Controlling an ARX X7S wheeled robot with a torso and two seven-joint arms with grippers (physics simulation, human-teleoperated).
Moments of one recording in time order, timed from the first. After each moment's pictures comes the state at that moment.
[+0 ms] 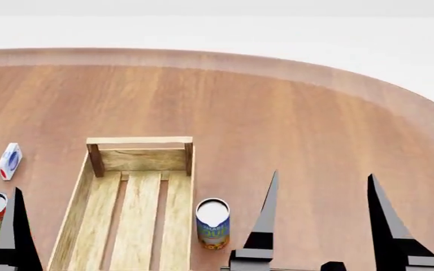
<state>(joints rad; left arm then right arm) 0.07 -0.23 0.07 0.88 -0.26 -0.40 -0.26 0.01 0.19 -0.12 -0.76 0.18 0.29 0.25</state>
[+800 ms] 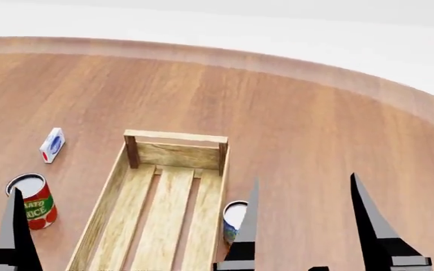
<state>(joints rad) 0.07 -0.26 0.08 0.87 -0.28 -0.39 -0.30 0.01 0.25 -0.18 -0.76 0.16 0.26 0.26</state>
